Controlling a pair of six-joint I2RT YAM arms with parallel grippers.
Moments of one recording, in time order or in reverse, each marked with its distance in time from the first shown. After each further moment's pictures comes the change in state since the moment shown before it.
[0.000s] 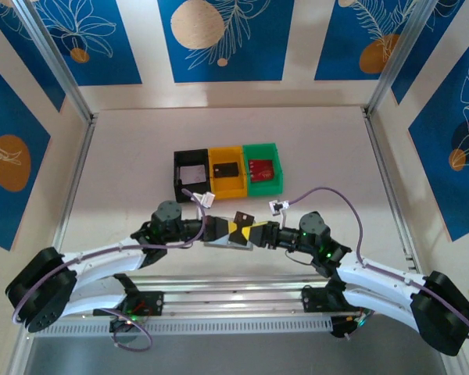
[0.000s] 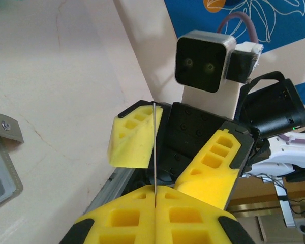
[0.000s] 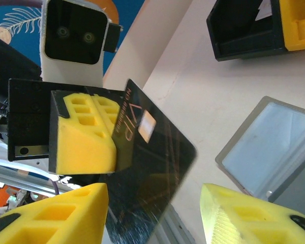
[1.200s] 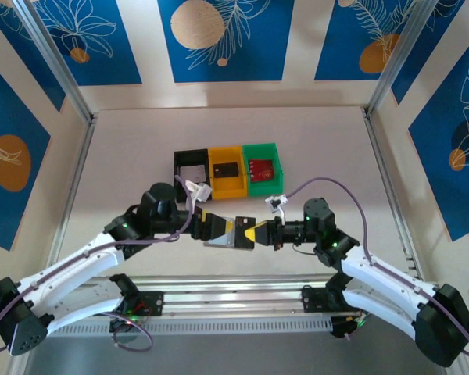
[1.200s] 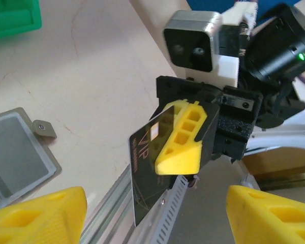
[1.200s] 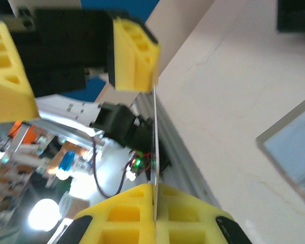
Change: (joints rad) left arm 0.025 -0.210 0.367 -0.842 -0.024 0.404; right arm -0.123 -0.024 0.173 -0.298 -0.397 -0.158
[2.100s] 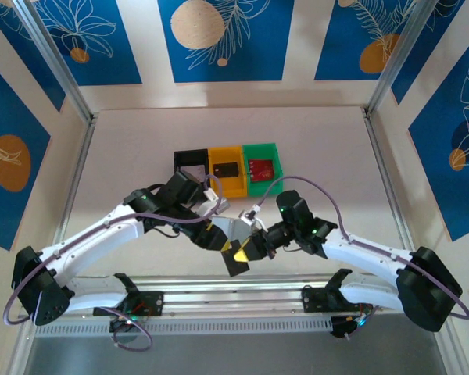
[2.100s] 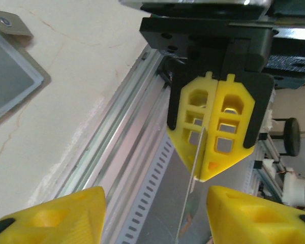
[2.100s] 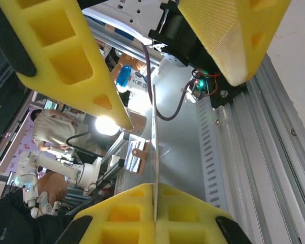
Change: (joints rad) left arm 0.003 0.269 0.261 -0.540 0.199 0.387; right arm 0.112 0.262 0.131 -0.079 -0.330 -0.104
